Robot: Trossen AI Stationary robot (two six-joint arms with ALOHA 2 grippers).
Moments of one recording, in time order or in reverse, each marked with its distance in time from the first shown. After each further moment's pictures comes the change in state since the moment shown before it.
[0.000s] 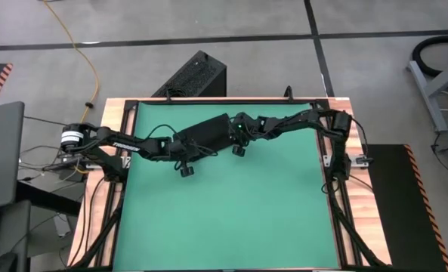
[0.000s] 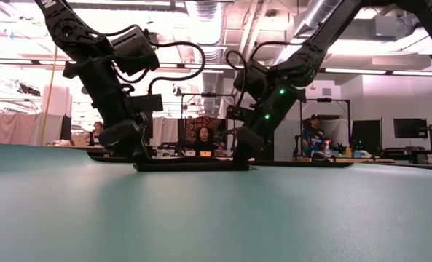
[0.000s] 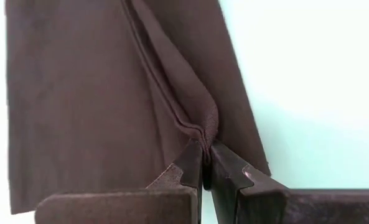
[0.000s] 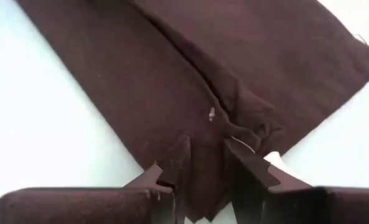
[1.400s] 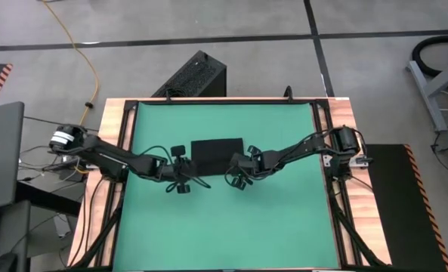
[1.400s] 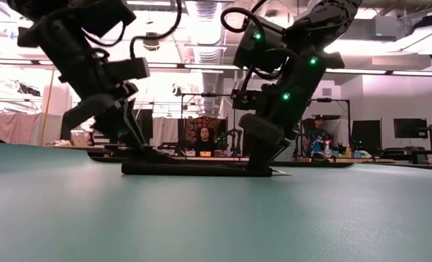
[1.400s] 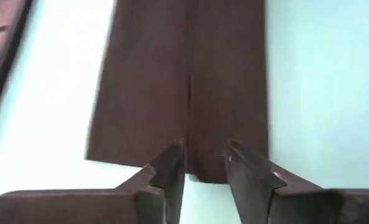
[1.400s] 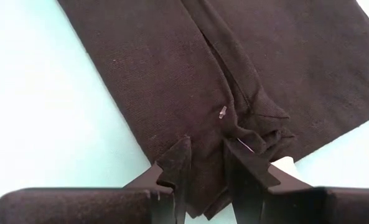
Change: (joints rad) left arm -0.359 -0.112 0.019 -0.105 -0.283 -0.124; right arm 0.449 -0.026 -0.005 -0.298 0.299 0.600
